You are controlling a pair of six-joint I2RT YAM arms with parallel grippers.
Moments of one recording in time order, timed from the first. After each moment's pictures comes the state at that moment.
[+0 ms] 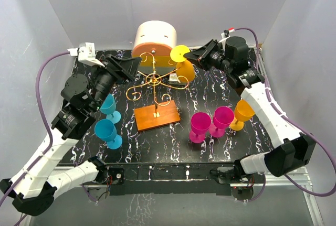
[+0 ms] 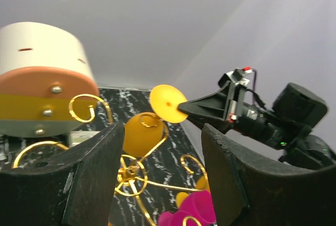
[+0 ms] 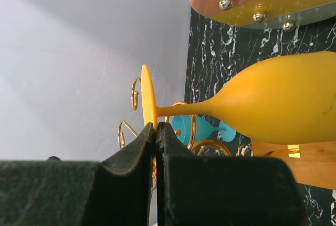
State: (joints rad) left arm -0.67 0.92 1.25 -0.14 -0.19 -0.57; right arm 0.34 1.34 1.39 -0.26 -0.35 1.11
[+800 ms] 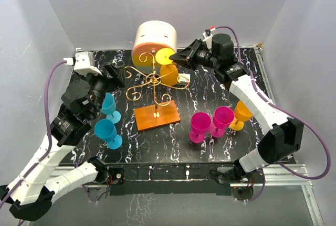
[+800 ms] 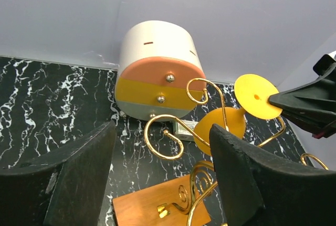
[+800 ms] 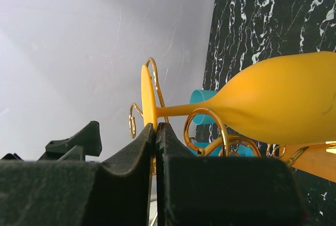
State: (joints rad) left arm -0.67 0.84 1.19 -0.34 -0.53 -0.30; right arm 0.40 1.50 1.46 -0.17 -0.51 1.18
